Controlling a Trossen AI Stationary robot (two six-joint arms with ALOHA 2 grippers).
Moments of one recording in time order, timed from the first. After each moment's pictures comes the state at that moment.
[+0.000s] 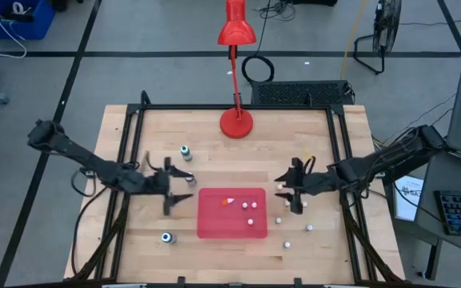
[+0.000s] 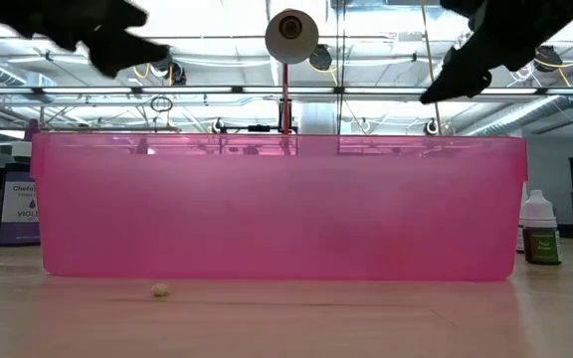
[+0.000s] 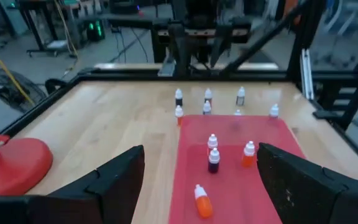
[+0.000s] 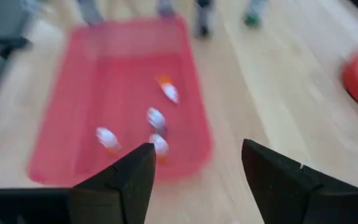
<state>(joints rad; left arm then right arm) -0.45 0.87 0.37 0.31 -0.50 -0.11 0.34 1.05 0.66 -0.29 0.34 0.34</state>
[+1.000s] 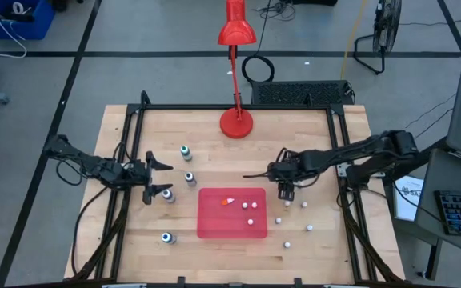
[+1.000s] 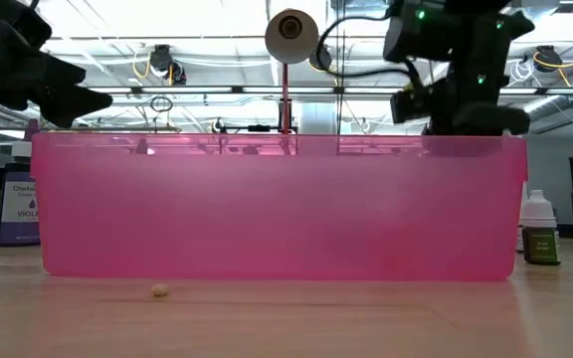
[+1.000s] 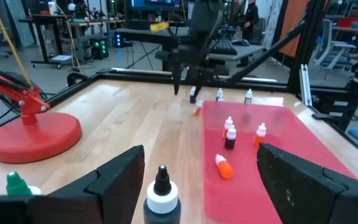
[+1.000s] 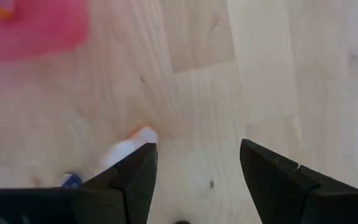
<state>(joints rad) -0.45 0.10 0.05 -0.04 -0.50 -0.12 0.06 1.49 0.88 -0.76 0.16 0.24</state>
